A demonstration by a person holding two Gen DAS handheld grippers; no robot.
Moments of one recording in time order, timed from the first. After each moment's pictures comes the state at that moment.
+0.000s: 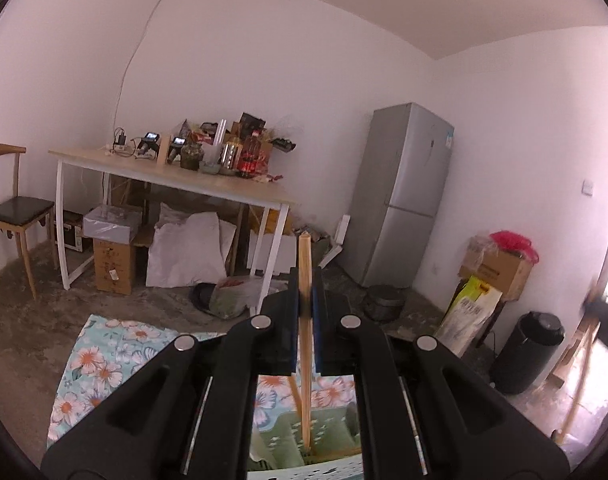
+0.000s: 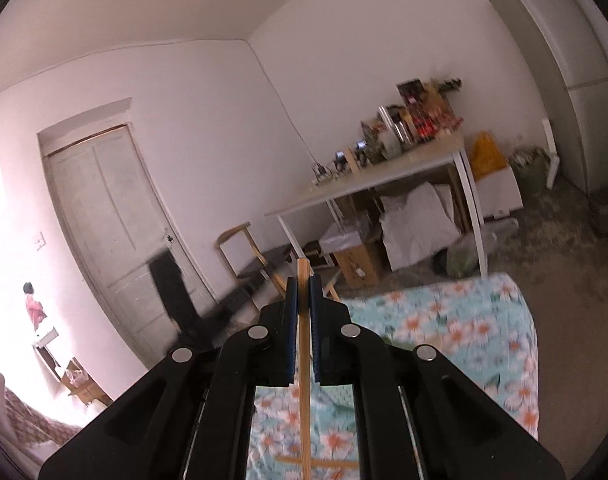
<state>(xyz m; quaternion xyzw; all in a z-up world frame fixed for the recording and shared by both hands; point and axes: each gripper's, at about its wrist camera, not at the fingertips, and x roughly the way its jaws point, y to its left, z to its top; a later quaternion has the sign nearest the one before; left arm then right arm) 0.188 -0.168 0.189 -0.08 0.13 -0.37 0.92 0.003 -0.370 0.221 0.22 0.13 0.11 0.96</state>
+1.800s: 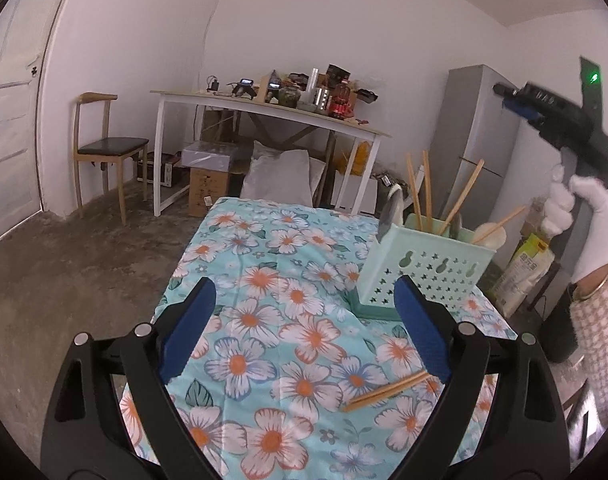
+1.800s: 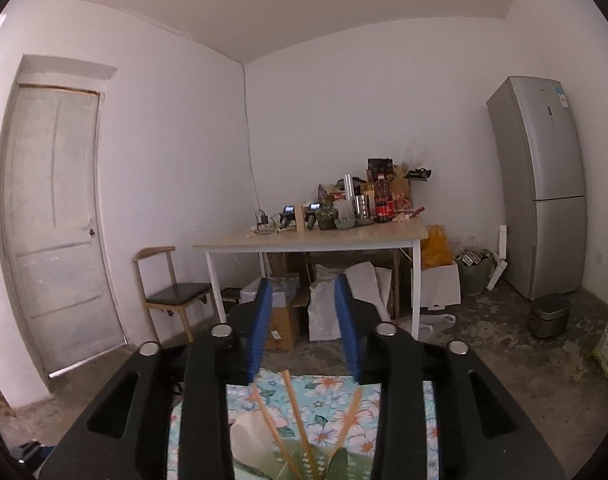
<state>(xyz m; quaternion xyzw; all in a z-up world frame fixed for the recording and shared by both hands) 0.072 0.013 0.067 -0.06 0.22 -0.24 0.94 0.096 -0.306 0.223 0.07 0.04 -0.04 1.00</state>
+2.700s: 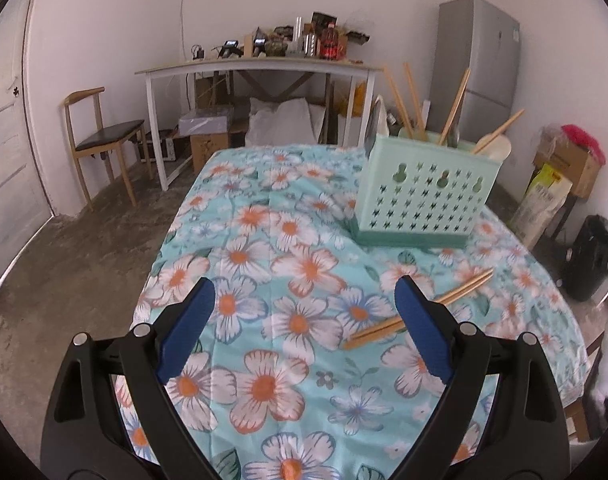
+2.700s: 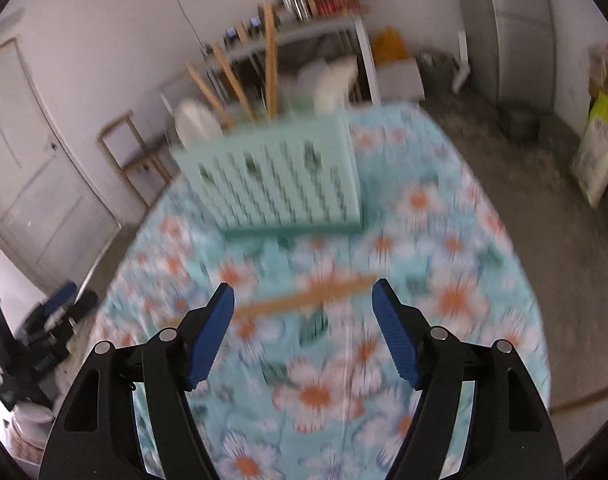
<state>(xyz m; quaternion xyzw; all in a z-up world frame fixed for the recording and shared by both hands) 0.055 -0.027 0.036 0.04 0.30 -0.22 0.93 -0.008 -0.310 0.033 0.19 0.39 -0.07 0.90</state>
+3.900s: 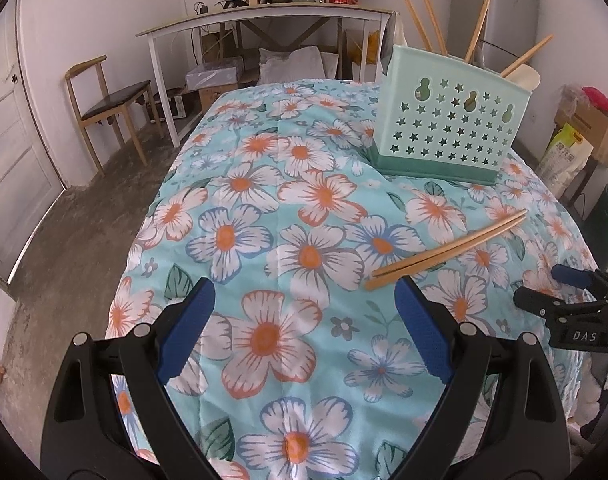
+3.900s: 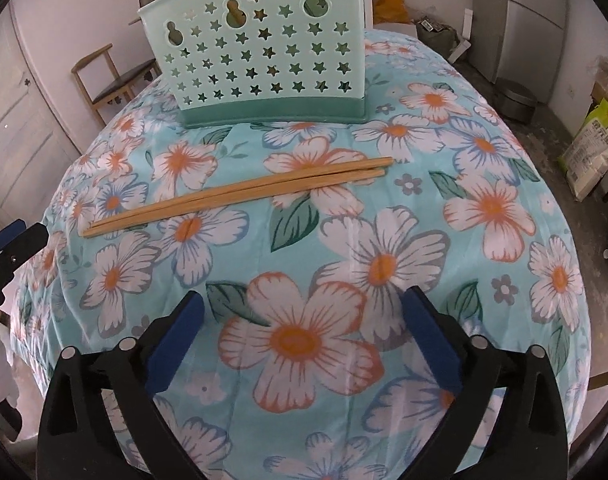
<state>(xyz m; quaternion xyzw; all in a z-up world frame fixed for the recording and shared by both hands) 0.060 -0.036 -0.007 0.08 0.38 -0.19 0.90 0.003 -0.278 -0.049 0.13 0.46 -0.10 0.87</state>
